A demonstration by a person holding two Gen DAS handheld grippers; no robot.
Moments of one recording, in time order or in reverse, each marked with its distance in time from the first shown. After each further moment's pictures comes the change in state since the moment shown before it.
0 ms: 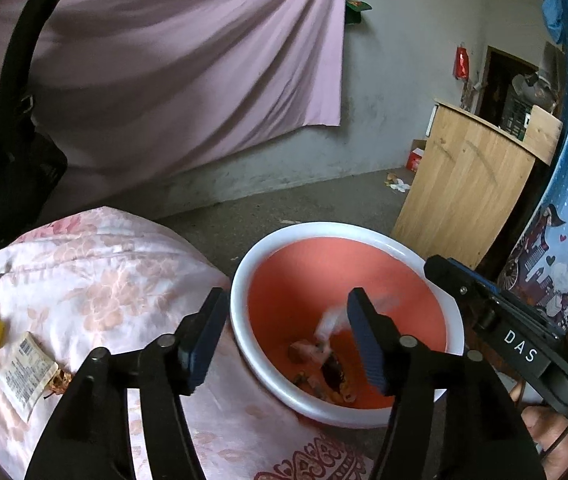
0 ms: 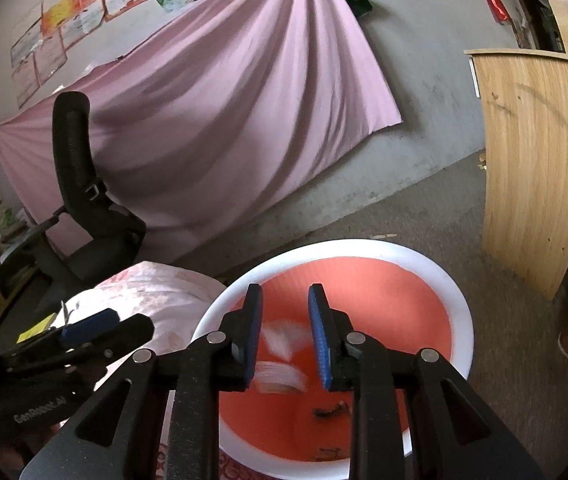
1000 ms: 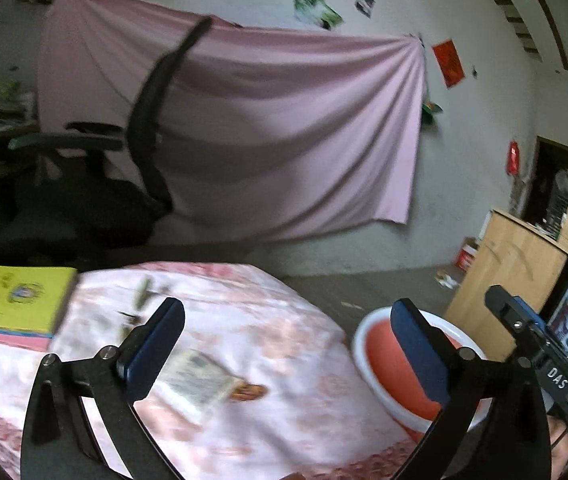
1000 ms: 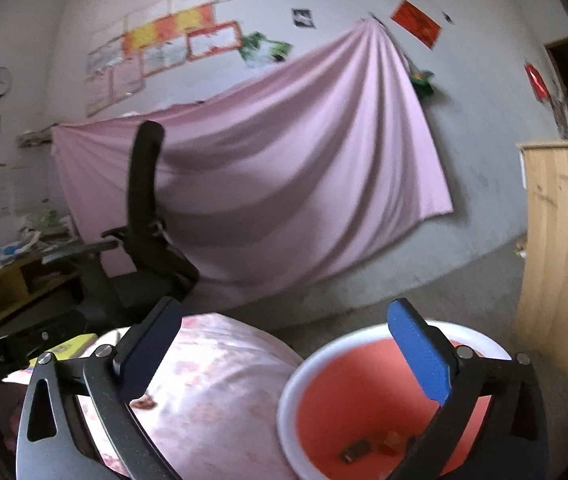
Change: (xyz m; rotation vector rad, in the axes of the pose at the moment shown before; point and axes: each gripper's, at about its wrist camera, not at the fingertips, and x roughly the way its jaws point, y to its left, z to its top) left arm -0.138 0.115 -0.033 -0.182 -0.333 0.203; right arm -0.030 0.095 -0.007 -0.183 -0.296 0.148
